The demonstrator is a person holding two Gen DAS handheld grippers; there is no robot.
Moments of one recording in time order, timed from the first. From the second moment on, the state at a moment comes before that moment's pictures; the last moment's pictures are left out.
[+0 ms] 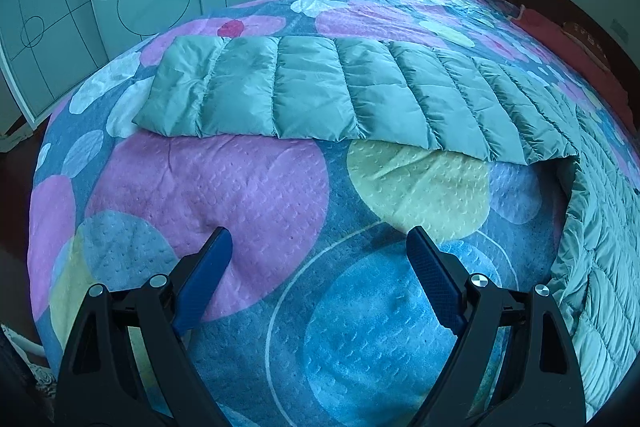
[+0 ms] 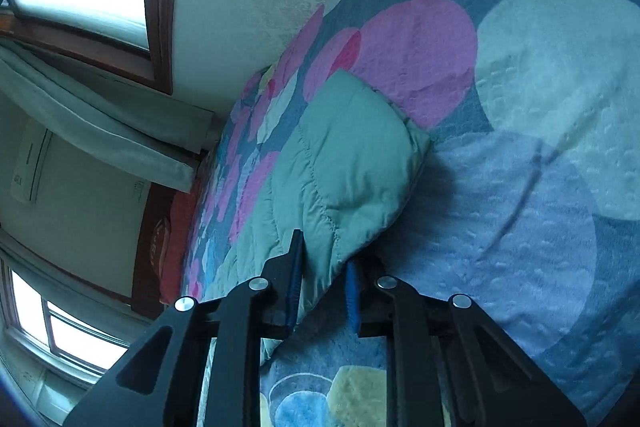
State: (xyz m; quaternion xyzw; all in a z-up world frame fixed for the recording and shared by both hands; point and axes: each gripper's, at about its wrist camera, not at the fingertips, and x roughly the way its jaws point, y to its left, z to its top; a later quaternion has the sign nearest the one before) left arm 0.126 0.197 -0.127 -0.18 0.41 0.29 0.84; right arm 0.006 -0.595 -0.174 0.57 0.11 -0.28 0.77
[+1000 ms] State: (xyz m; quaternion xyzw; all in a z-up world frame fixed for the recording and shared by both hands) left arm 0.143 0.197 -0.142 -0.13 0.42 0.31 0.84; right arm 0.289 -0.224 -0.086 0.16 0.33 0.12 0.92
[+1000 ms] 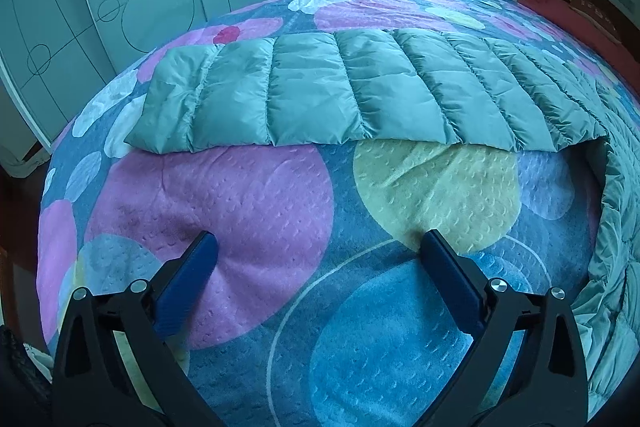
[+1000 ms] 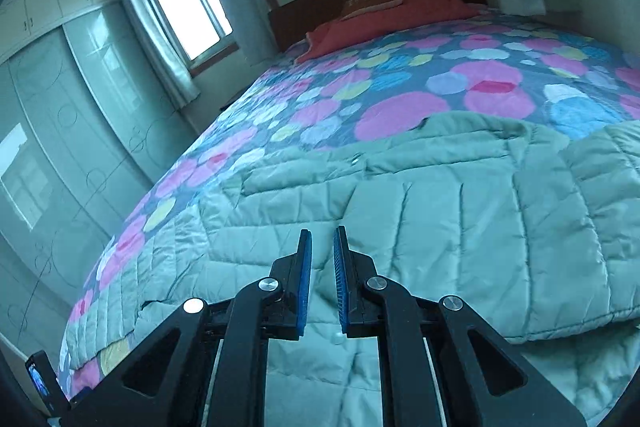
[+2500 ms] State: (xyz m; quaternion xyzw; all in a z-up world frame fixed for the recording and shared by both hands) left arm 0.142 0.197 -0.143 -0.13 0.42 0.31 0.84; right arm 0.335 -0.074 -0.130 0.08 0.46 0.22 0.86
